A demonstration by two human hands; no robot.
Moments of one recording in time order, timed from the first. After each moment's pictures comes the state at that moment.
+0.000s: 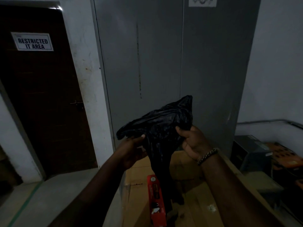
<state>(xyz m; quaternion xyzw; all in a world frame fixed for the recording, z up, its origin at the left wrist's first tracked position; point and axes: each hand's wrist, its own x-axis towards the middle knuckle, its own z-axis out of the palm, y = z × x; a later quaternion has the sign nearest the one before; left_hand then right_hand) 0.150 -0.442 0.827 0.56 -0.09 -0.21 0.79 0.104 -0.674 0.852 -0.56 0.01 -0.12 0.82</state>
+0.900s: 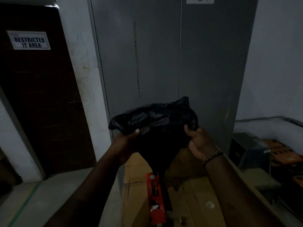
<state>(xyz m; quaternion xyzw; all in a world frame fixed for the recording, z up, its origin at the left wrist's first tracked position) 0.151 -0.428 0.836 0.57 -0.18 -0.15 0.79 0.105 -0.707 0.833 -0.52 0.05 -0.13 0.84</state>
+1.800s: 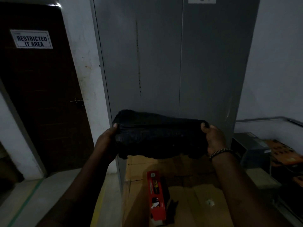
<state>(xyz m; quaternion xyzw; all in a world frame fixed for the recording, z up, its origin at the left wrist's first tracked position) 0.146 -0.386 0.845 0.56 -0.02 -0.06 0.82 0.105 -0.743 0.837 -0.58 0.22 -0.25 0.75</state>
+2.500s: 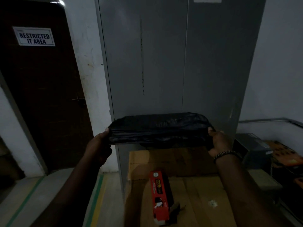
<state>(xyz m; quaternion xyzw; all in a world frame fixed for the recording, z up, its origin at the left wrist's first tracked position) 0.165 -0.340 0.821 0.58 0.09 -0.03 0.81 0.101 -0.749 0.827 -0.51 0.28 -0.24 0.78</state>
